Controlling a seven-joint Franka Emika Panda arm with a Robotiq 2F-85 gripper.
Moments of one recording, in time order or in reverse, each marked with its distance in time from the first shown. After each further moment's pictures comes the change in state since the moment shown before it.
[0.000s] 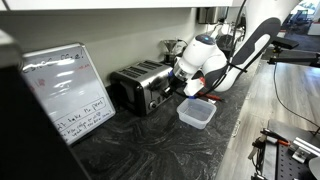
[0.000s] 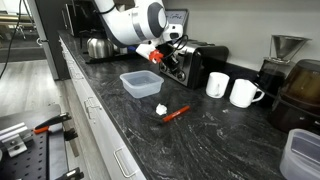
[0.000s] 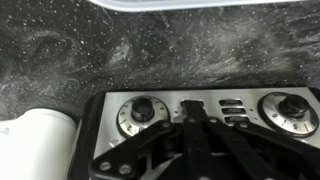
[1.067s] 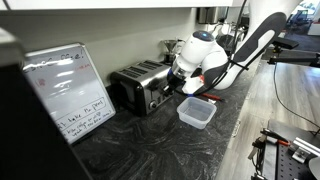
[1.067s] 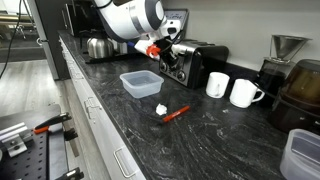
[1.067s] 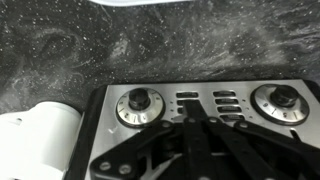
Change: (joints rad) arm 0.080 -0.044 -0.051 -0.001 0.009 -0.071 0.049
